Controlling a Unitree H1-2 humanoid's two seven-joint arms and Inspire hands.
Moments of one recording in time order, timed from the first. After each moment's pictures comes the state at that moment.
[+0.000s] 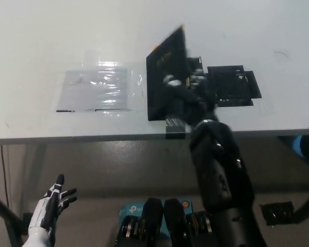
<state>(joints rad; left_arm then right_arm) -0.01 0.07 0.15 -0.04 -0.02 0.45 -0.01 -0.75 0.28 -0.12 0.48 0.29 0.24 -0.23</state>
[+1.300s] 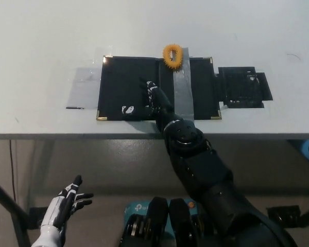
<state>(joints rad) -0.02 0.08 0.07 -0.04 0.00 0.46 -0.01 -0.92 0.21 0.12 0.94 0.08 0.14 -0.14</state>
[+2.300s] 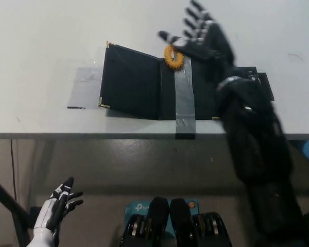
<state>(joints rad) -0.01 0.08 0.11 -0.04 0.00 0.46 -0.01 -0.80 0.02 -0.03 0.17 0.35 0.40 -0.16</state>
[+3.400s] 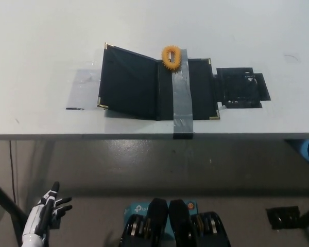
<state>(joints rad) 0.02 0.08 0.17 -0.04 -0.01 0.45 -0.01 -0.06 -0.17 -0.34 -0.16 0.55 0.37 -0.13</state>
